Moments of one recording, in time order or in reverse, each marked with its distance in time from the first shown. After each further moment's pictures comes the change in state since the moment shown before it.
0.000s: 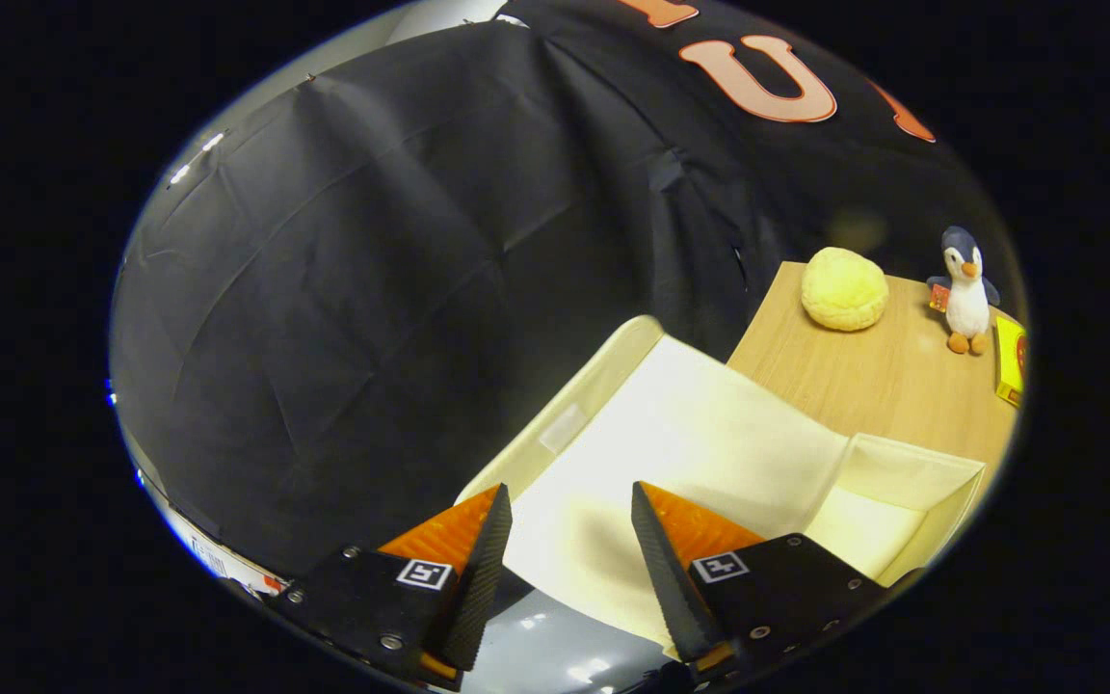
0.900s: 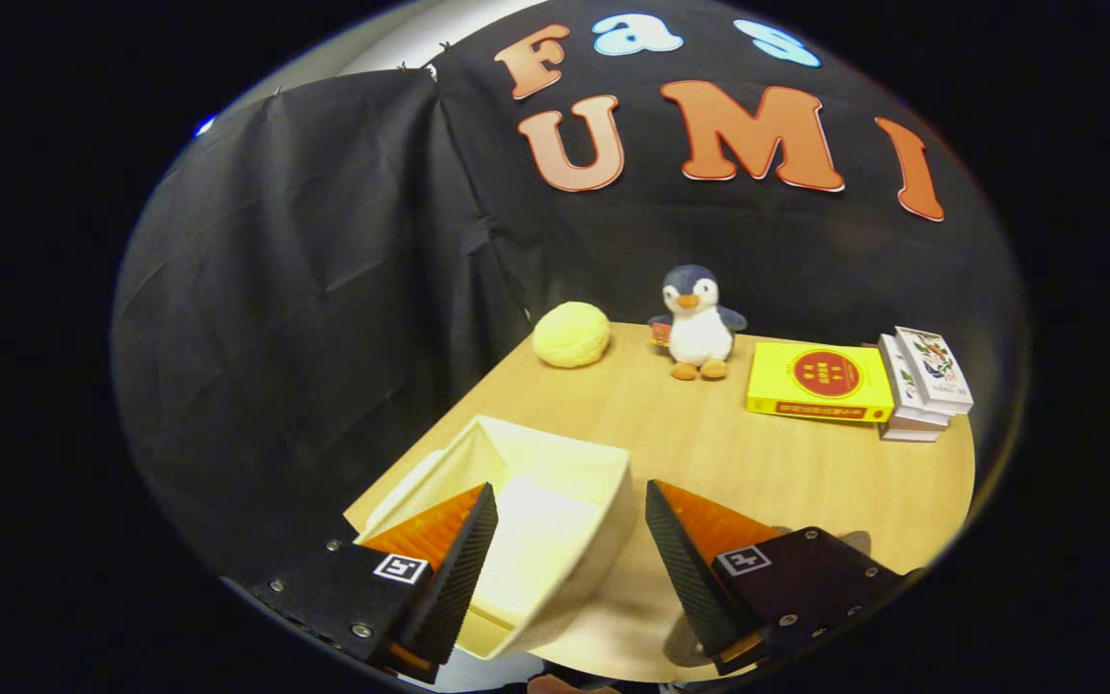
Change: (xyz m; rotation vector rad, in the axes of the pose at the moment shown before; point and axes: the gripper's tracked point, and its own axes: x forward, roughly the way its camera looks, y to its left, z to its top) arm -0.202 -0.261 -0.053 -0.055 -0.198 -0.497
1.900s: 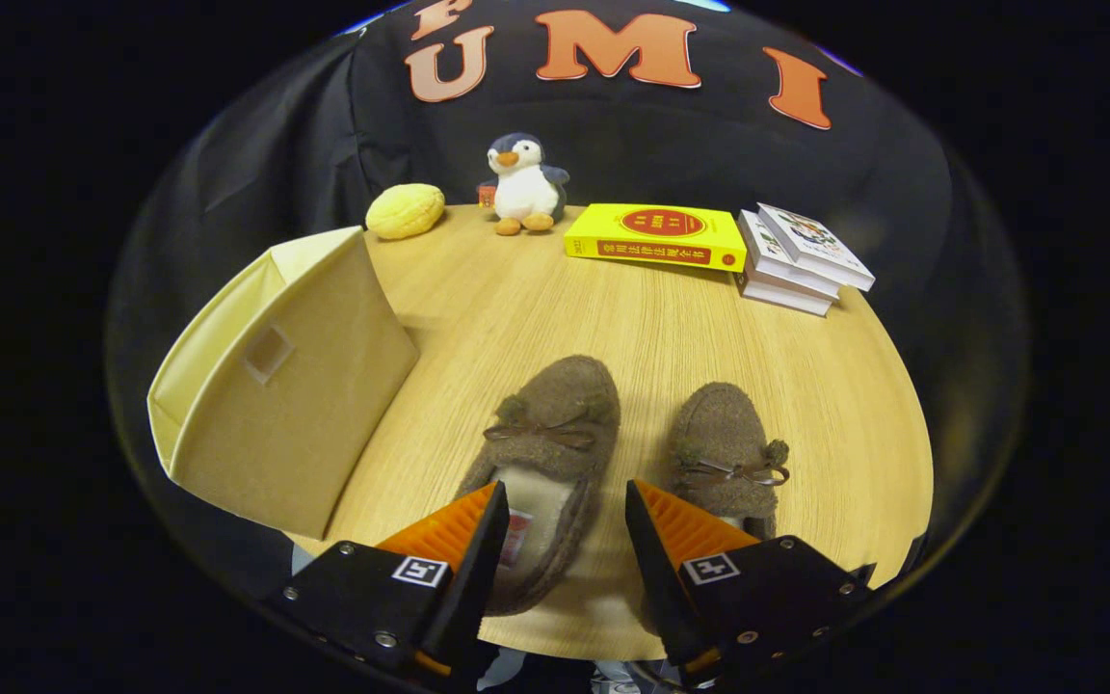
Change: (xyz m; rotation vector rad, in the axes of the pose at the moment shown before) arm -0.002 -0.172 -0.189 0.016 0.260 -0.314
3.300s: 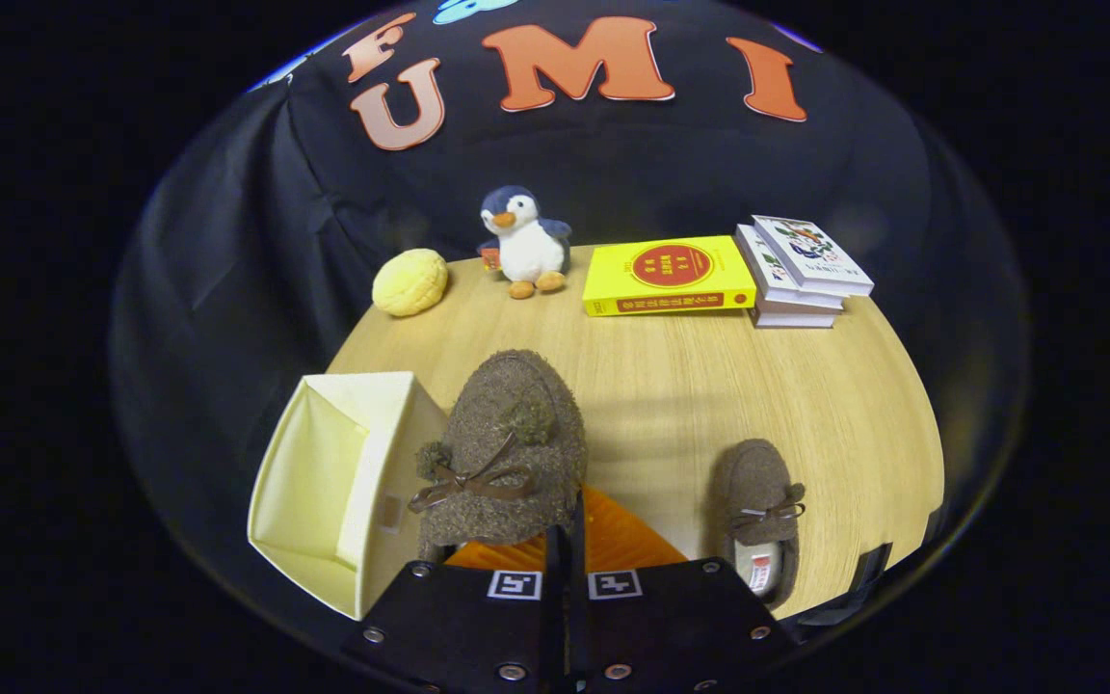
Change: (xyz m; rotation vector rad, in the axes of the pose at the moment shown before) arm -0.068 0.067 0.119 0.203 -0.025 0.068
